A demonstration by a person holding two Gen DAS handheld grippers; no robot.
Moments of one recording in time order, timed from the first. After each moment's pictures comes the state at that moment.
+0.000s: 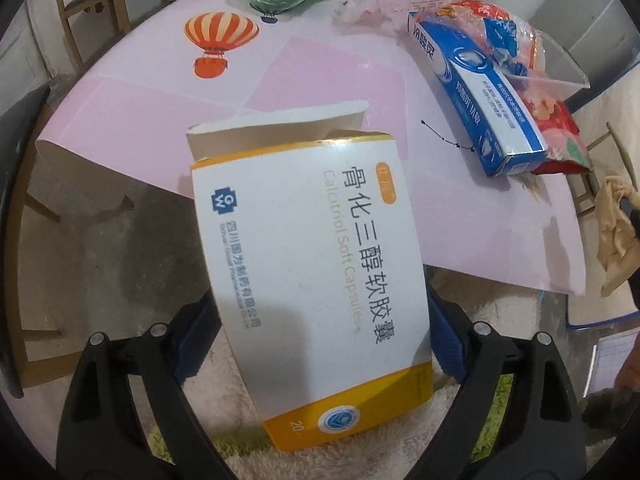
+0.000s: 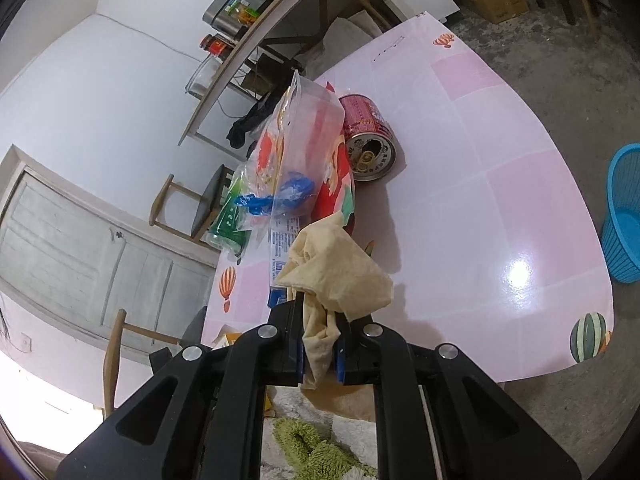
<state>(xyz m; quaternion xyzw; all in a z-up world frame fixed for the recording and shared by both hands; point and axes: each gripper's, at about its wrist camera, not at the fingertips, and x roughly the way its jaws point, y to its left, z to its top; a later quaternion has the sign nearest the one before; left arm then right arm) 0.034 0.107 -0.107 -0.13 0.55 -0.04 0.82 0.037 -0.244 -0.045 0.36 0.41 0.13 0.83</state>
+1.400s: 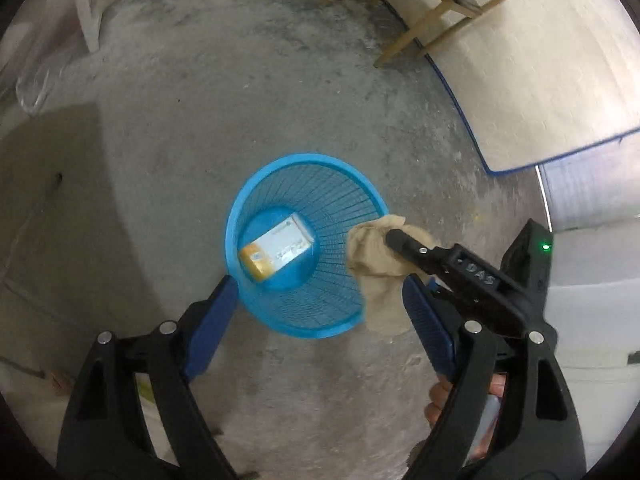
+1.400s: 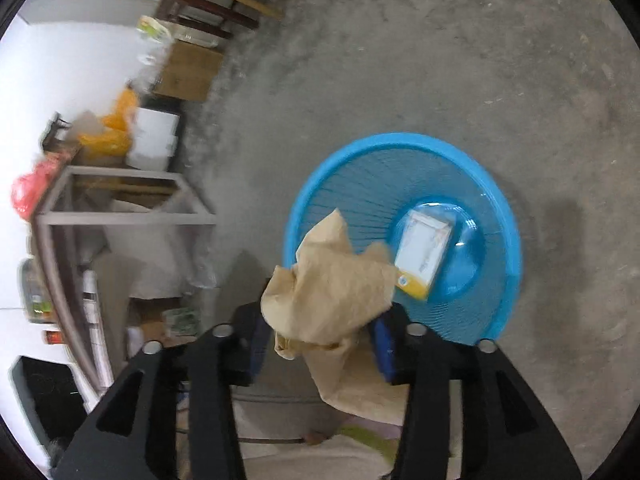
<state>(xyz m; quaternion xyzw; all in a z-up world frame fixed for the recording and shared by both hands) 0.240 -0.488 -0.165 0.02 0.65 -0.37 0.66 -0.010 -0.664 -0.266 0.59 0.37 -0.24 0.68</state>
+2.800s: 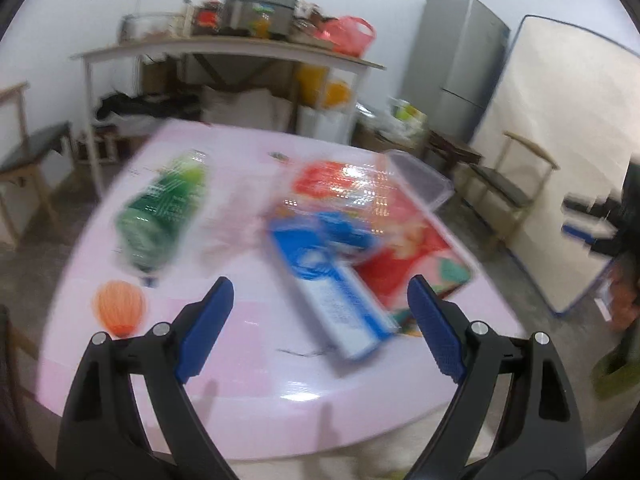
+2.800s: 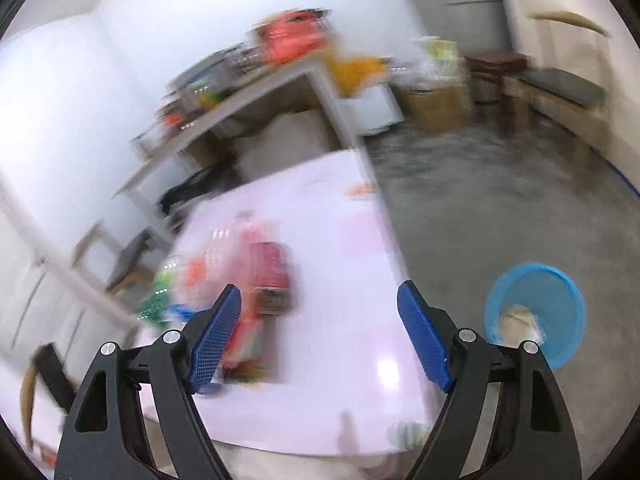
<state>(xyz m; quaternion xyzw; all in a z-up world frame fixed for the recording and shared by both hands) 0.087 0.074 0.011 -0.05 0.32 -0.18 0.93 0.027 -0.303 0.064 0.23 0.33 -0.02 0.92</state>
